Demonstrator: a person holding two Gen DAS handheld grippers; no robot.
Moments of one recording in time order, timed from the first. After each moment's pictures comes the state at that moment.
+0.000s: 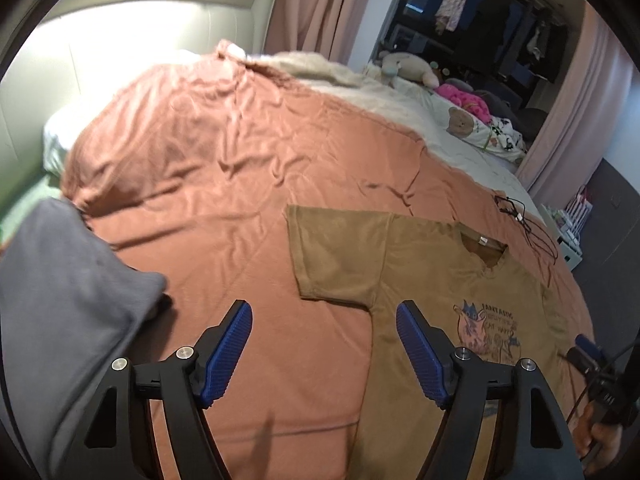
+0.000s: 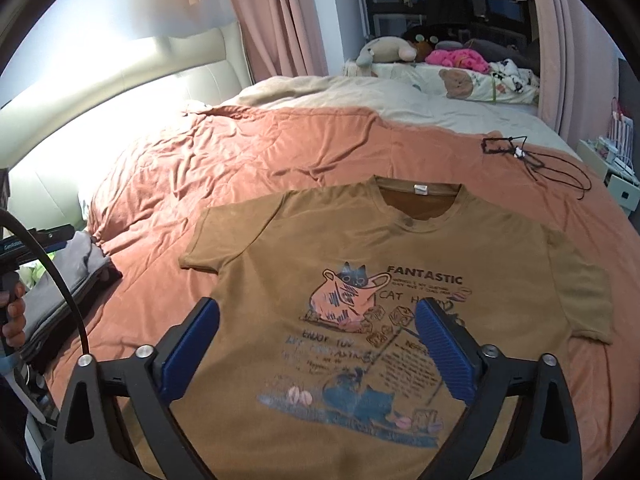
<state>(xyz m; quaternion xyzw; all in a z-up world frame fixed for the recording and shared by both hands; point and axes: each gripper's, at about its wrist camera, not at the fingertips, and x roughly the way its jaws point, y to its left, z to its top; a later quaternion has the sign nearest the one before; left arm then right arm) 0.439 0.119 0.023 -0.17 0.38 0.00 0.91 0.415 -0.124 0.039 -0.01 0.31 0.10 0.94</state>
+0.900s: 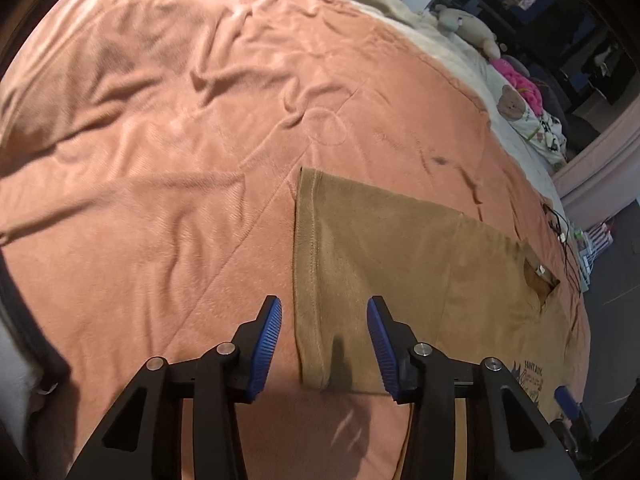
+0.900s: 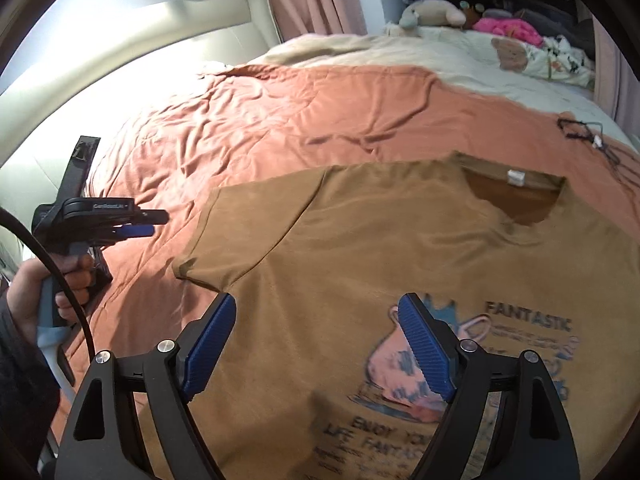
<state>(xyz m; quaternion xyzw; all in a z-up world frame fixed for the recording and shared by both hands) 0.610 0.151 -0.092 -0.25 0.48 0.01 0.84 0.568 -0.077 -0.022 -0.01 0.37 0.16 0.92</state>
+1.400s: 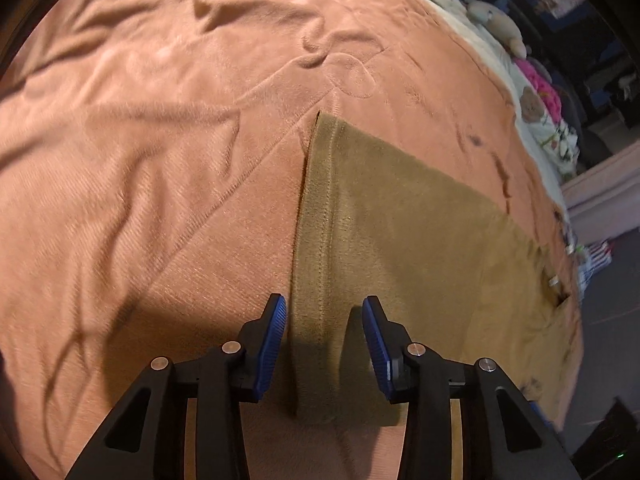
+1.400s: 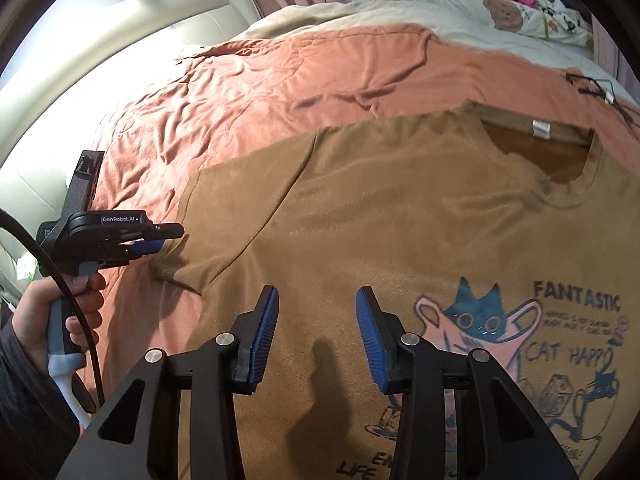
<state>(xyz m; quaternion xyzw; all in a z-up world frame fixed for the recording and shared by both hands) 0.623 0.155 -0.142 -0.31 0.51 0.00 0.80 0.622 -0.058 -0.066 0.04 0.41 0.16 0.90</state>
